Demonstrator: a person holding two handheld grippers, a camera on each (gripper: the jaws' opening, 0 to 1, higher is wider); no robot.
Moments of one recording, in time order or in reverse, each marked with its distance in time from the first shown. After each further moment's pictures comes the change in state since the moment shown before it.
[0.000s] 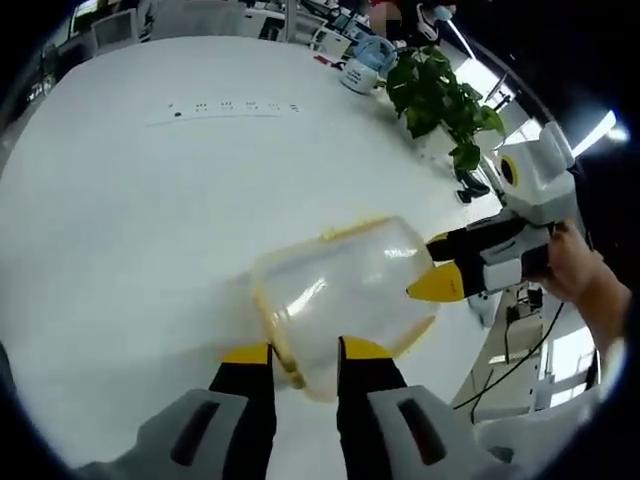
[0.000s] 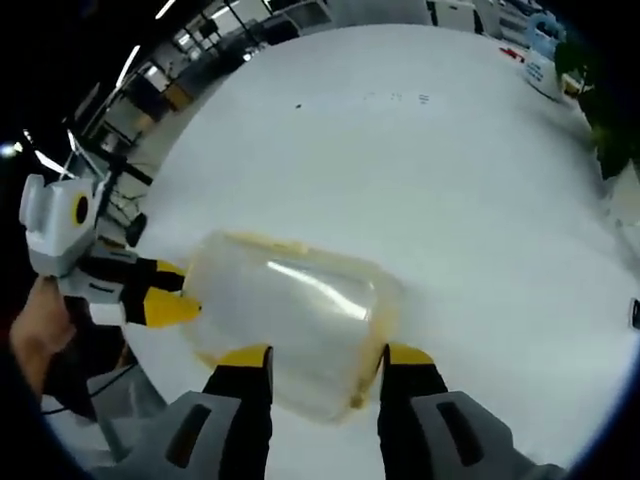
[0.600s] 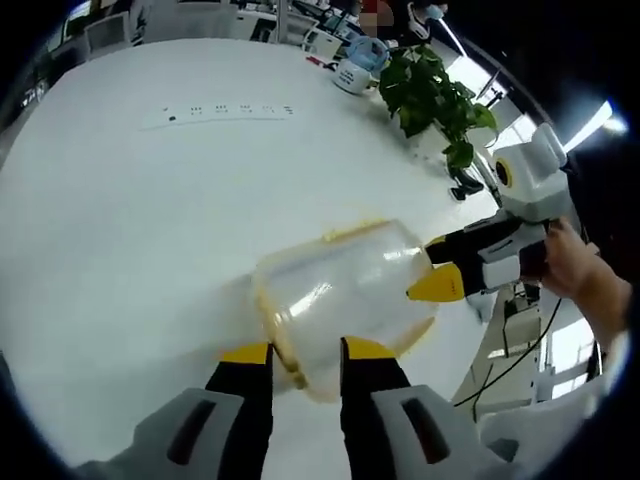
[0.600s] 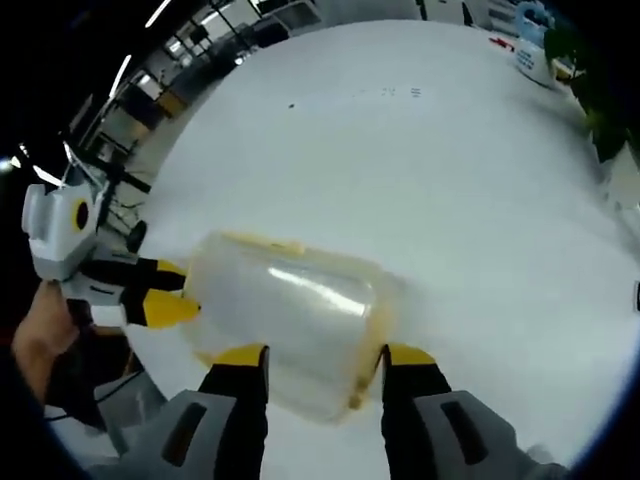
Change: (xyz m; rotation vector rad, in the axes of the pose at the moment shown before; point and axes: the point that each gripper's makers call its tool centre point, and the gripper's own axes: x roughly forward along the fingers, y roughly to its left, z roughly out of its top) left arm 0.007 0.000 0.007 0.032 -0.005 -0.020; right arm 0.001 0.000 -0.003 0.035 -0.002 0.008
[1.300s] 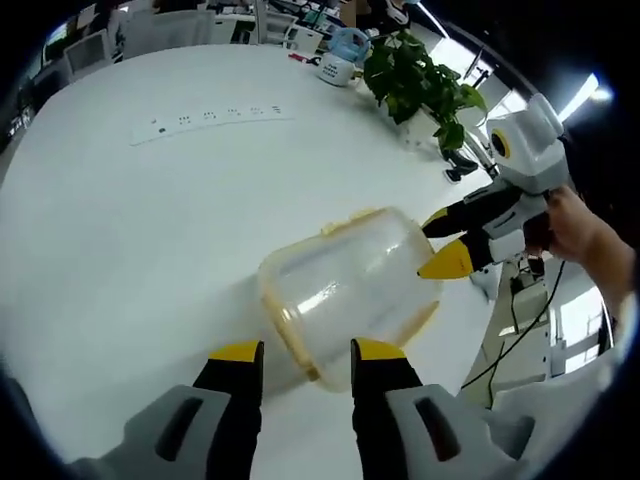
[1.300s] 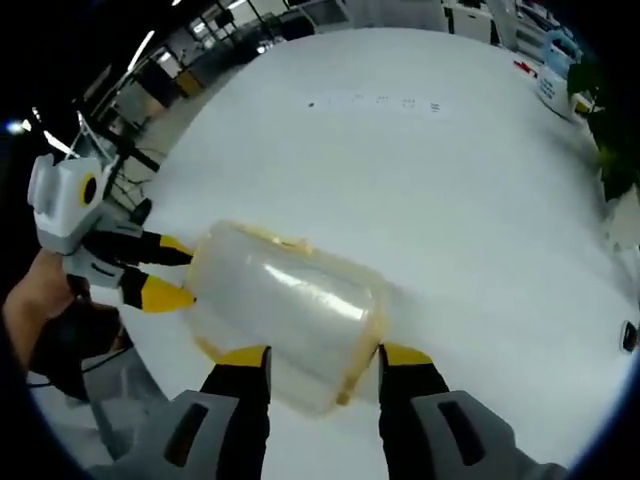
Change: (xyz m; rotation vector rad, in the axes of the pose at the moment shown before) left arm -0.006 0.005 -0.002 0.107 0.027 0.011; right arm -0.010 0.000 0.003 -0.117 0.010 -0.005
